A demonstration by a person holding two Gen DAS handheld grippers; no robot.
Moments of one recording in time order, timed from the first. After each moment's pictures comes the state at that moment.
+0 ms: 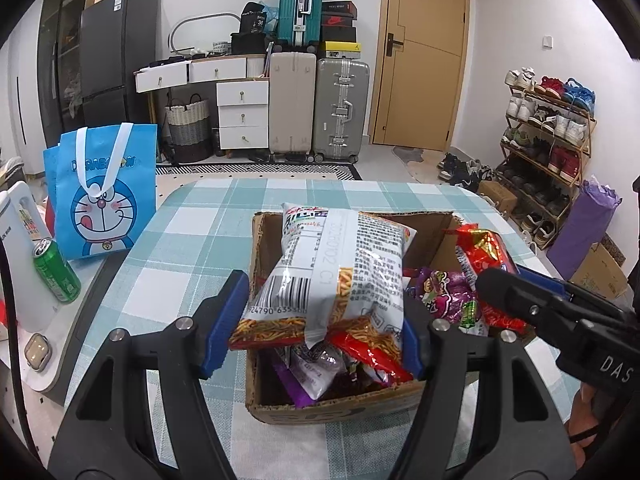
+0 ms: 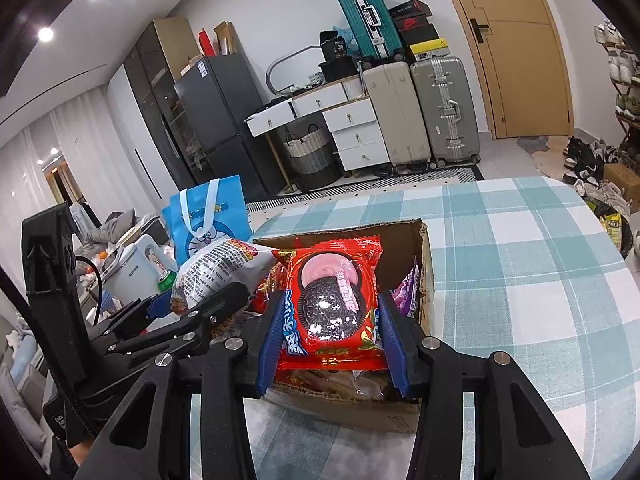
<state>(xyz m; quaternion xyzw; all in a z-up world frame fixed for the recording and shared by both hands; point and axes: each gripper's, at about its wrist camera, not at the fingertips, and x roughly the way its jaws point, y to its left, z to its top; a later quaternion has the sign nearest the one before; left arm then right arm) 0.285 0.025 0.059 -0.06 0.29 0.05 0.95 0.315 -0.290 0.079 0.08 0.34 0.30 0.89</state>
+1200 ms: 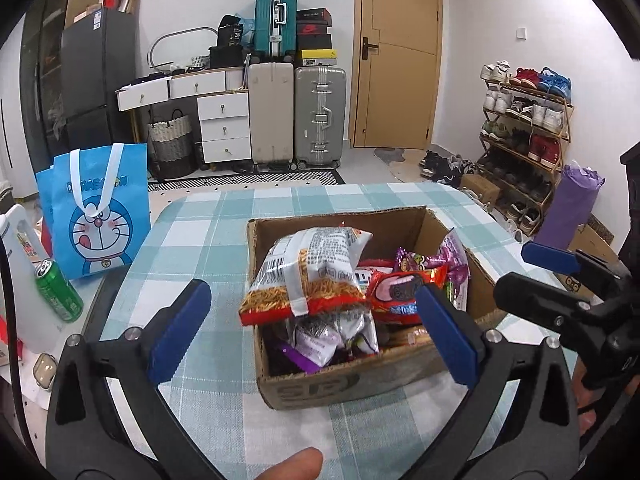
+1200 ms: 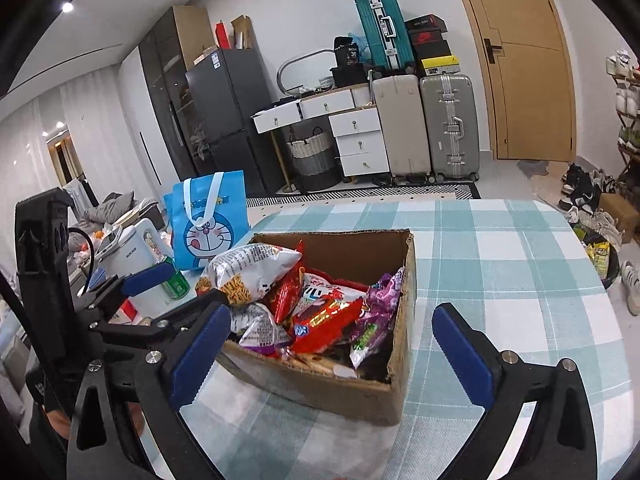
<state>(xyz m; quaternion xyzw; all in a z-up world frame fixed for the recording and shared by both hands) 0.249 0.033 0.072 -0.03 0.28 0.01 0.96 0.295 -0.307 0.090 0.03 0.31 0.31 0.90</state>
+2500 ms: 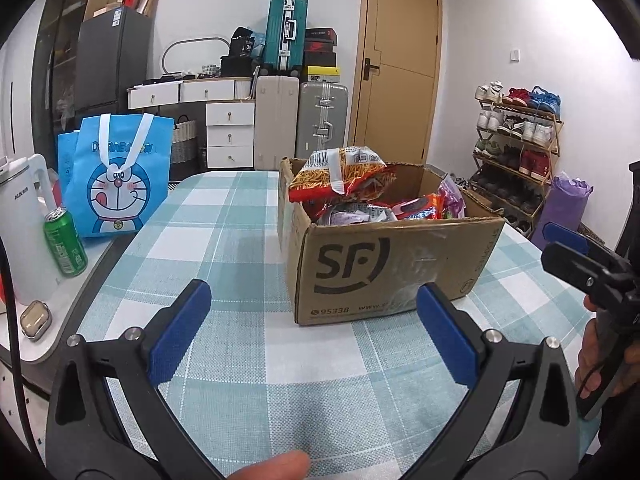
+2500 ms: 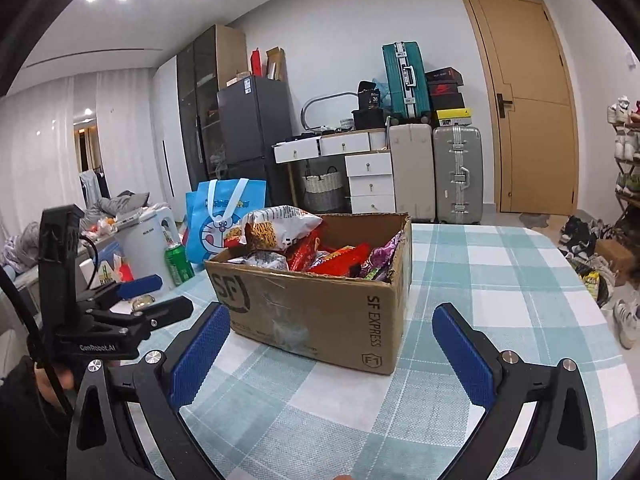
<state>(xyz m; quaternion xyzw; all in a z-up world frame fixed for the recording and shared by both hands) 0.142 0.053 0.008 -0.06 0.23 0.01 0.97 0.205 -0.336 0.048 0.00 0.21 0.32 0.92</state>
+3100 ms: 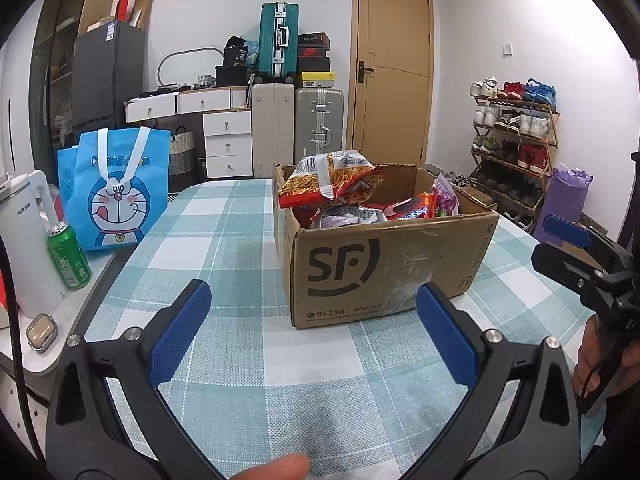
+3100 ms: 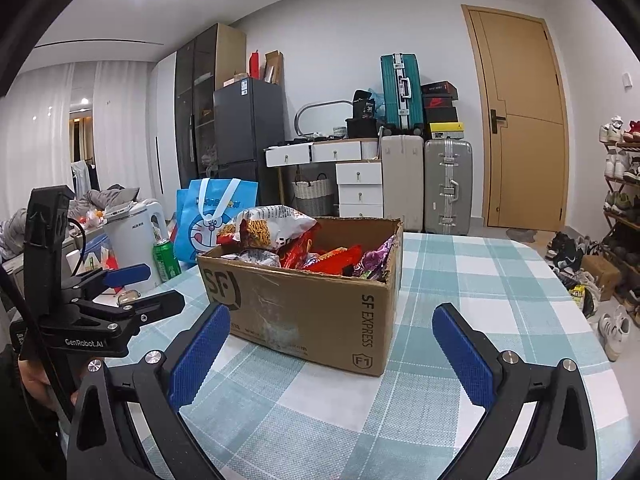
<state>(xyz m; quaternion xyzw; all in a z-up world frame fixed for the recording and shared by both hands) 0.139 0.041 0.011 -0.03 0.22 0.01 0.97 0.199 -0.335 0.042 -0.02 0.19 0.30 0.94</state>
